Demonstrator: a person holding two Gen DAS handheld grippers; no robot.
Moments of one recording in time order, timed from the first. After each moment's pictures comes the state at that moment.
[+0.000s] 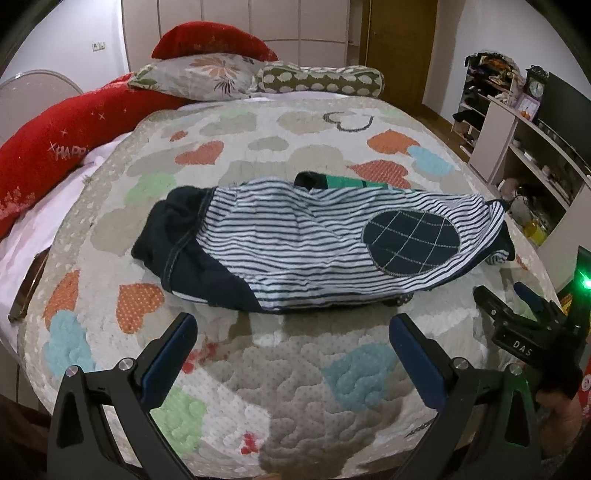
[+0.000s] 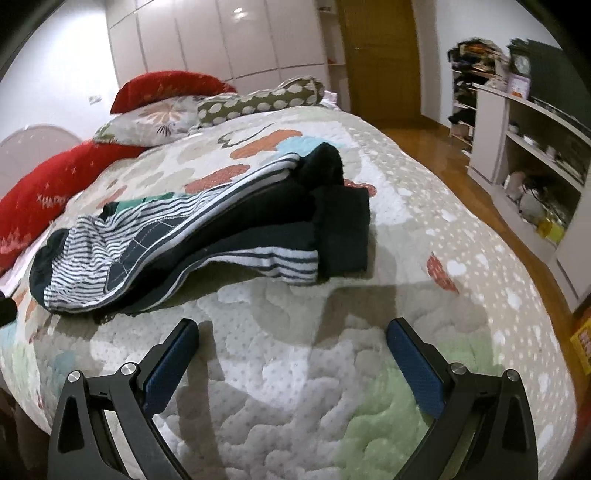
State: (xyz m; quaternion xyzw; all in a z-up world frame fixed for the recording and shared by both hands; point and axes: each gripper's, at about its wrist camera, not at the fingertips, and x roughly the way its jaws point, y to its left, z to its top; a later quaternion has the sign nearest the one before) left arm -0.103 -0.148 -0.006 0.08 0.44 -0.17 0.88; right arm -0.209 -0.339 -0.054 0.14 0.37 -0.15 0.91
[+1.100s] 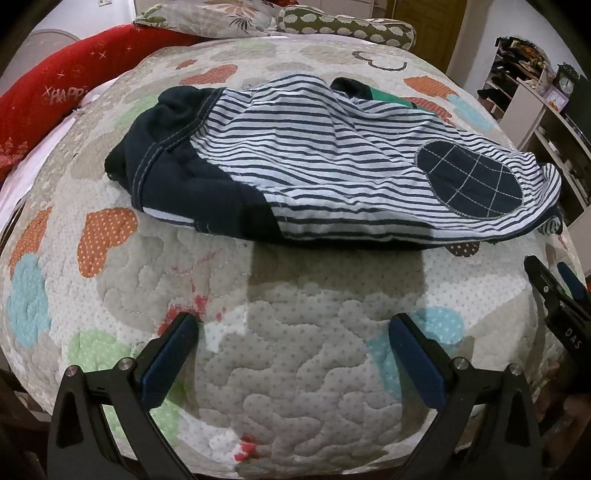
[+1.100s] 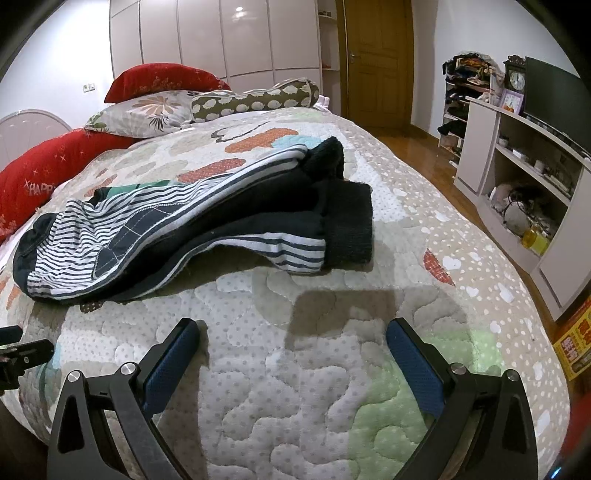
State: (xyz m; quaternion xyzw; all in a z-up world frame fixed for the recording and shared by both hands) left arm -0.084 -0.138 -0.074 0.07 0.52 -0.14 0.84; right arm -0.206 -0.325 -0.059 0.10 0.37 -0.18 0.91
